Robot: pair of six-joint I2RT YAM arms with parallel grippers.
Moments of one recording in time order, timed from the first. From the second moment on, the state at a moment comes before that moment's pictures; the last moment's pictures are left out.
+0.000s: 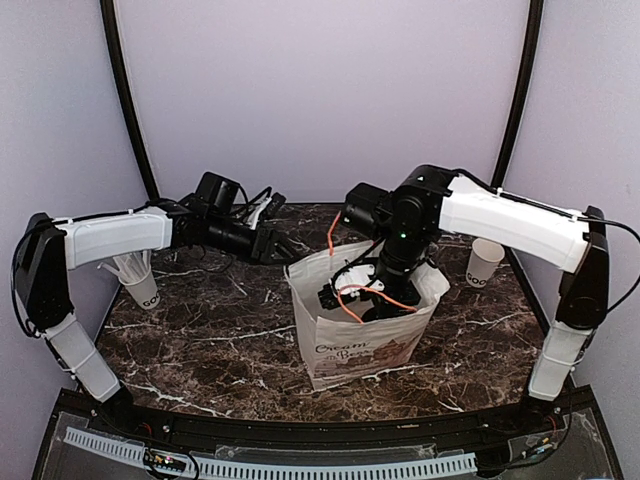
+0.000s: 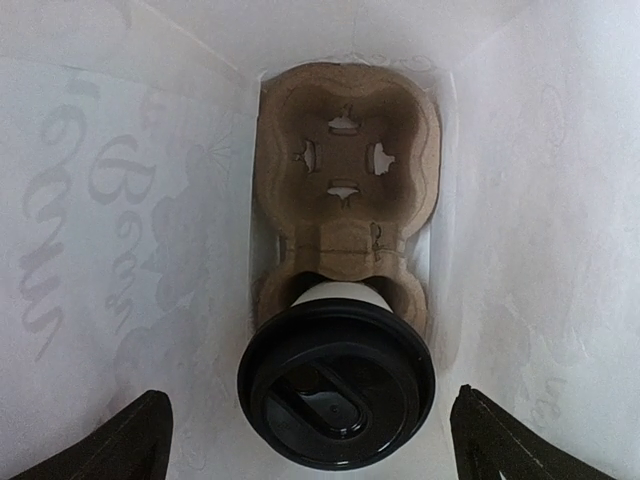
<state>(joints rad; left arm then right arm) -0.56 1.66 1.22 -0.30 0.70 -0.29 1.00 1.80 1.74 -1.40 -0.18 -0.84</state>
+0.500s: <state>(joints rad) -0.57 1.51 1.31 -0.38 0.68 -0.23 1.00 1.75 1.86 -1.43 -0.20 -0.86</state>
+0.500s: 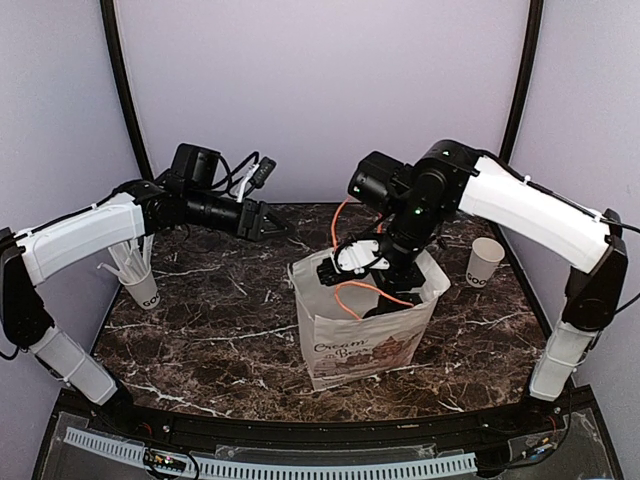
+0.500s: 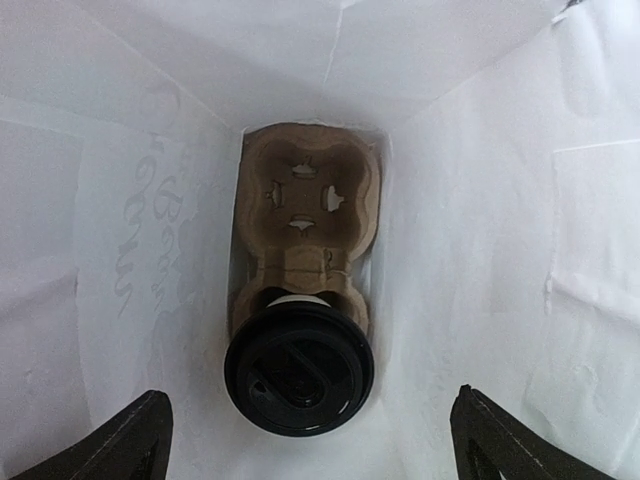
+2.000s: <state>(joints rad) -0.86 1.73 1.82 -0.84 0.40 0.09 0.77 1.48 2.07 -1.19 0.03 -0.90</state>
